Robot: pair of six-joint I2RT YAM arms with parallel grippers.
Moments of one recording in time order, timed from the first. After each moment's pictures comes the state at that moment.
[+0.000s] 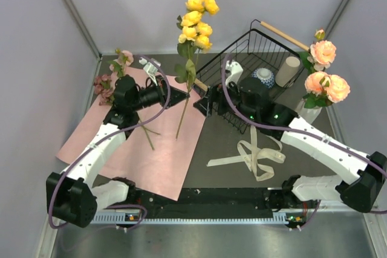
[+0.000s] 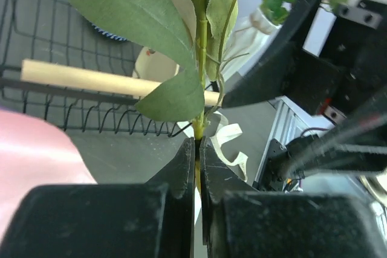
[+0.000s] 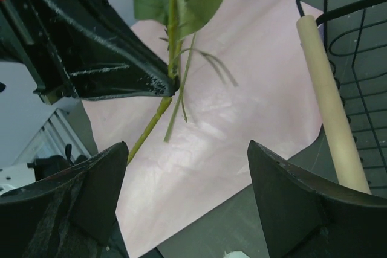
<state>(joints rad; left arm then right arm) -0.30 1.14 0.88 0.19 0.77 -0.54 0.85 1.23 1.16 -0.21 -0.05 0.41</state>
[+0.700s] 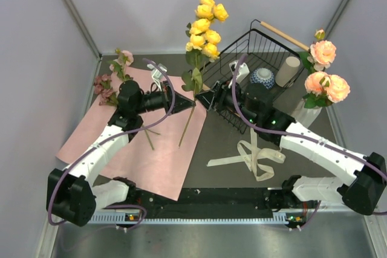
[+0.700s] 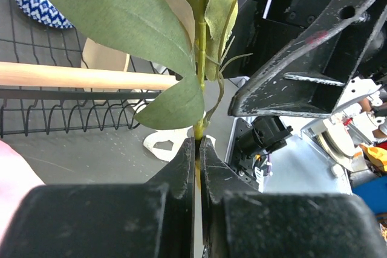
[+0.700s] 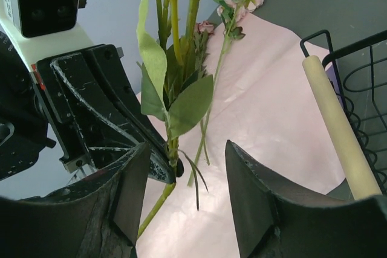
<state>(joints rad) -0.35 1.15 0.81 0.36 0.92 -0.63 0.83 1.18 1.01 0.11 0.00 0.55</state>
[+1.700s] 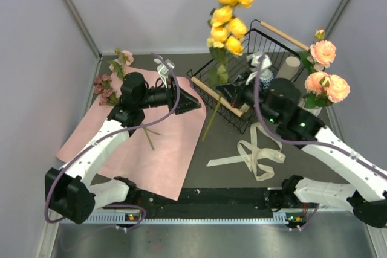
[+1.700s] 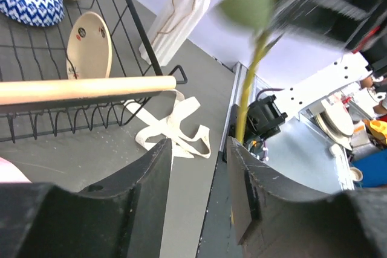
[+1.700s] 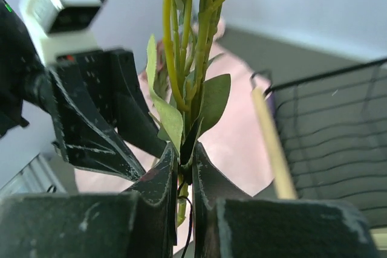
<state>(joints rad) -0.41 1.18 0.95 0.15 0.94 -0.52 0.83 1.06 1.12 -0.13 0.05 0.34</state>
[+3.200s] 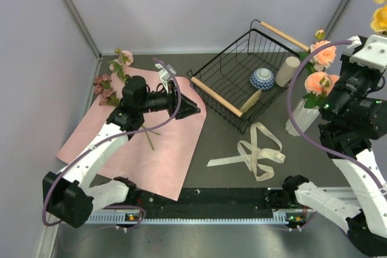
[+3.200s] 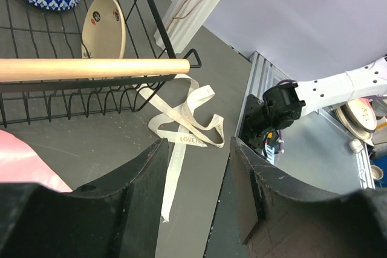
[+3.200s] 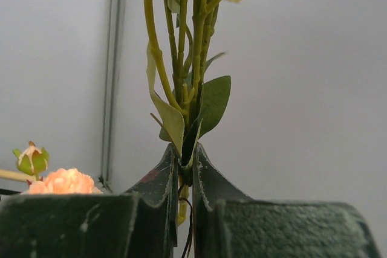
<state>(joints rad) -0.43 1.13 0.94 0.05 0.87 -0.43 0.54 0.84 1.28 0.46 1.03 -1.03</state>
